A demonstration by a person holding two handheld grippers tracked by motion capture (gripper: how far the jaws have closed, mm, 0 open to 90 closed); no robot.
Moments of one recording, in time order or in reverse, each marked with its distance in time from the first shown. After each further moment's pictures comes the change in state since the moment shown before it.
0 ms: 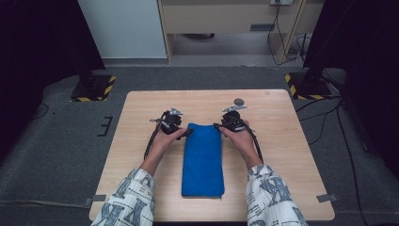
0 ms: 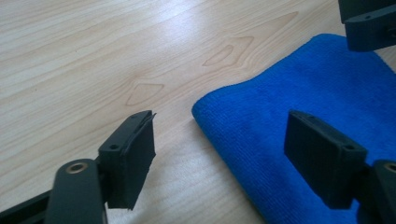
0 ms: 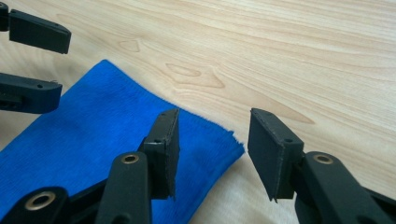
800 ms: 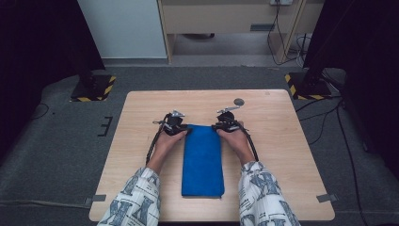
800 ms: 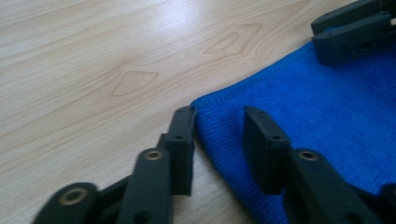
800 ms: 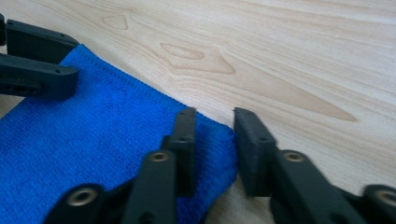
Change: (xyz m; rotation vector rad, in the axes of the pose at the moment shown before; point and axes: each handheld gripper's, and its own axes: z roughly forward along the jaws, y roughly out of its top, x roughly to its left) left arm 0.000 -0.011 0.018 0.002 -0.019 -0.028; right arm 0.003 -0.004 0.029 0.075 0.007 0.013
